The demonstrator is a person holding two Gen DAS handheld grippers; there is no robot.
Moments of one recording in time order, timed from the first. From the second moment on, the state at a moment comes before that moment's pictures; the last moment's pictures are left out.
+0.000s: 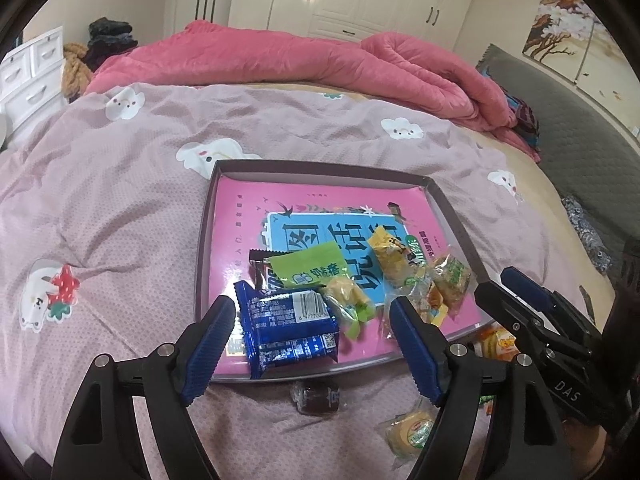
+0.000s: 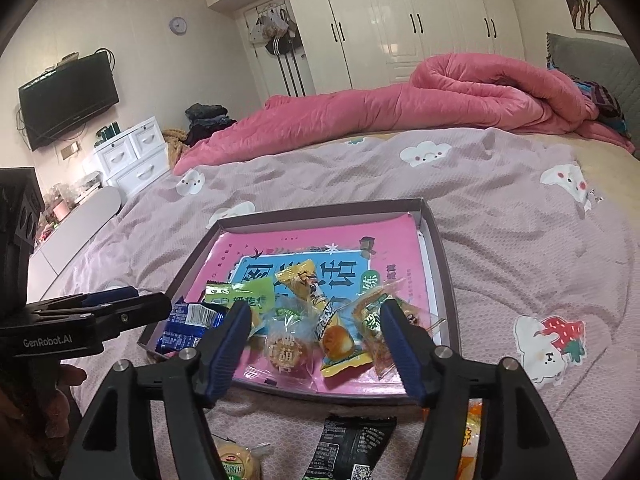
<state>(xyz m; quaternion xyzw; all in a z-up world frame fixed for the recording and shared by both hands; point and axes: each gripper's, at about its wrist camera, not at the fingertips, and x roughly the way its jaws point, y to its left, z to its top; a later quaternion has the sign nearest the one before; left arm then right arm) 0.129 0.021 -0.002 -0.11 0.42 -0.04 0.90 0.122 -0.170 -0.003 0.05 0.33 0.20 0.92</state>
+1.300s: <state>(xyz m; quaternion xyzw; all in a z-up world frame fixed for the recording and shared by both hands) 0.094 -0.008 0.010 -0.09 0.43 -0.07 0.89 0.085 -0.231 0.019 0.09 0.31 0.16 0.93</state>
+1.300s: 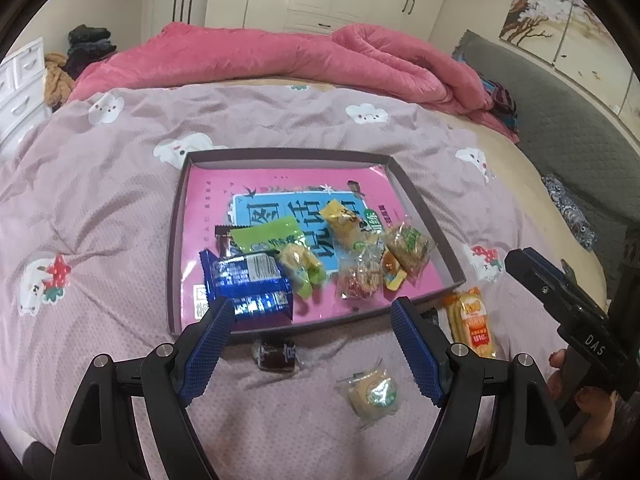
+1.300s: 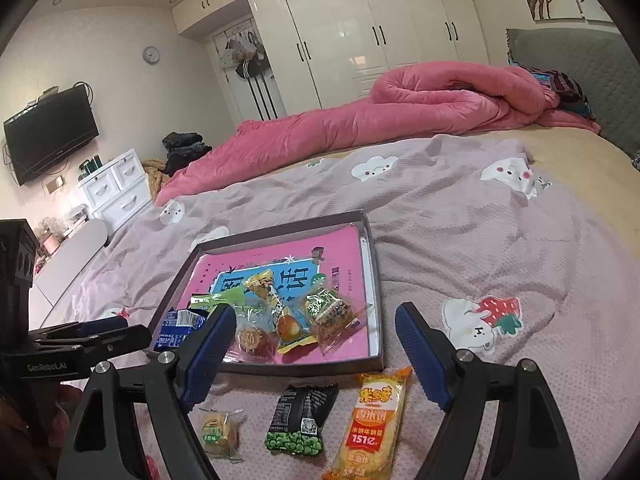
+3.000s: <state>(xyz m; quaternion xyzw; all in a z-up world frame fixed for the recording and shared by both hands) 0.080 0.018 -0.058 -0.11 0.50 -0.02 0.86 0.069 -0.173 -0.038 -0.03 0.43 0.20 0.88</state>
